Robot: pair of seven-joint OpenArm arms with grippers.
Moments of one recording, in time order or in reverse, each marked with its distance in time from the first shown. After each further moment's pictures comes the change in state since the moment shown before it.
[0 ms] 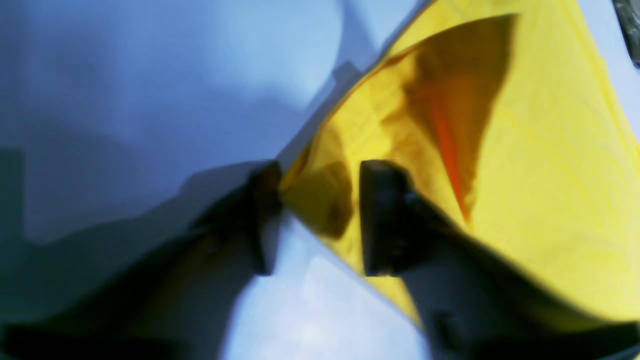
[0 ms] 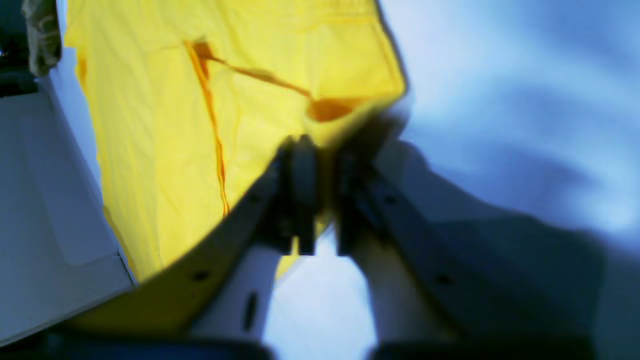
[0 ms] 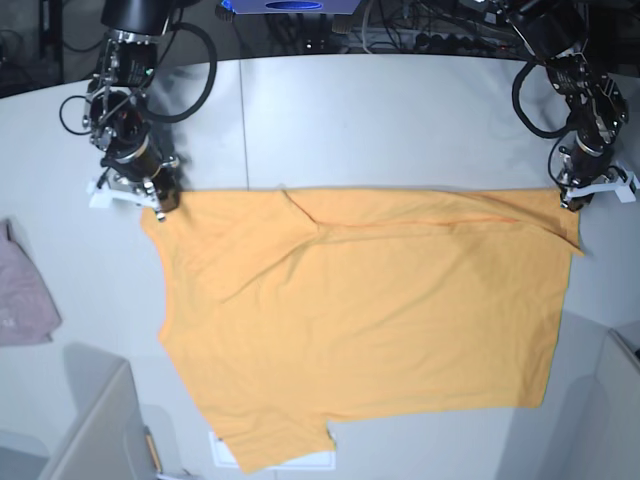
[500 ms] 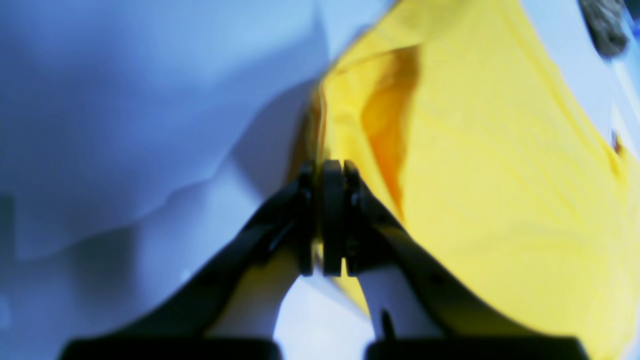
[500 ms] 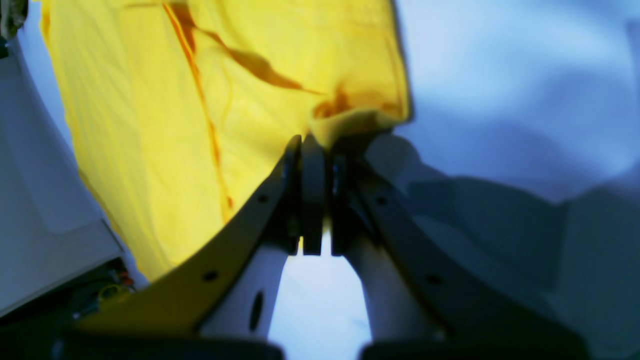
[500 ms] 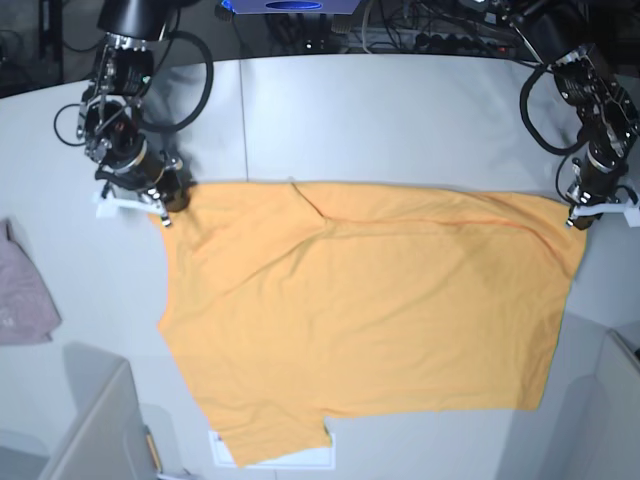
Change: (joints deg) left arm -2.0 -0.8 -0.2 9.2 0.3 0.3 8.7; right arm 2.6 0.2 0.9 4.7 -2.5 -2.8 -11.3
